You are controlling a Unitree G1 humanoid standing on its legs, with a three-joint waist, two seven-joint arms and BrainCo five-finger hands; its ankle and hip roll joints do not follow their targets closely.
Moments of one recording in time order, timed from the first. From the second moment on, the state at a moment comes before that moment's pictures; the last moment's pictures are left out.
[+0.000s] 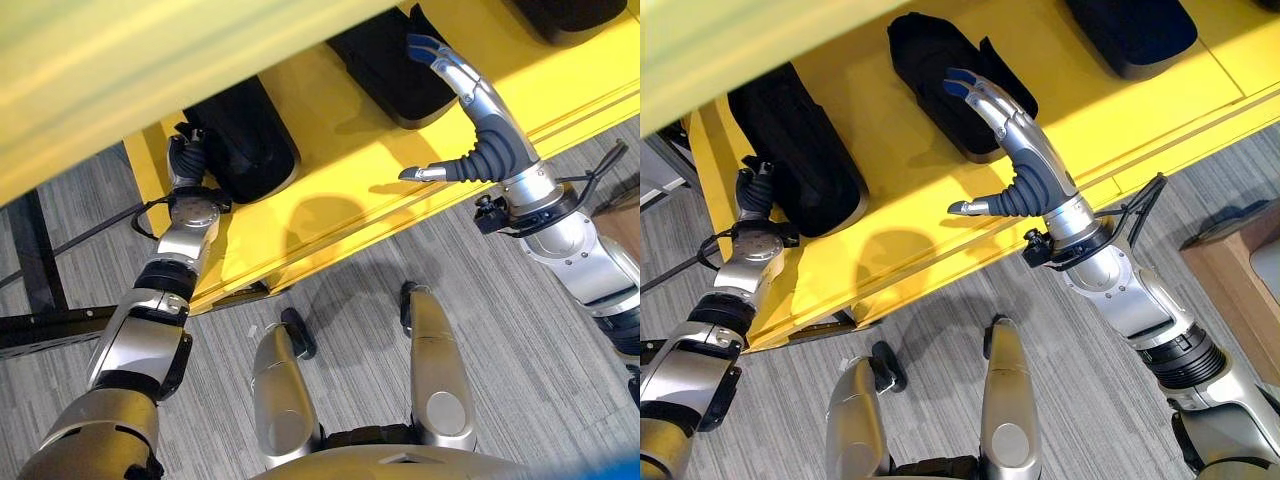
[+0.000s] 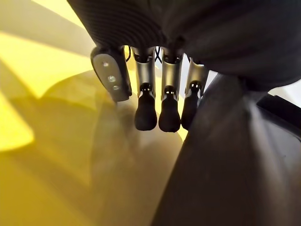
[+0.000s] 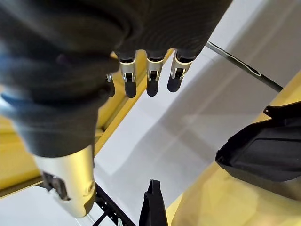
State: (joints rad) left arm -0.76 0.57 -0.23 0.80 -0.28 -0.06 0.46; right arm -0.59 -0.84 0.37 -0.26 -0.06 -0.25 -0.22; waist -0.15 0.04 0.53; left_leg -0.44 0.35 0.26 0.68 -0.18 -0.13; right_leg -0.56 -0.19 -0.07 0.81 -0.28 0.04
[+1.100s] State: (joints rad) left arm -0.76 0.53 -0.23 0.79 -0.29 -0.06 0.47; right arm -0.58 -0.83 0.39 -0.26 -0.06 -0.24 -0.22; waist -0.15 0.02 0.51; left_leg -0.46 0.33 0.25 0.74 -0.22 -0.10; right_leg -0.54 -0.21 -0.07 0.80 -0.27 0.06
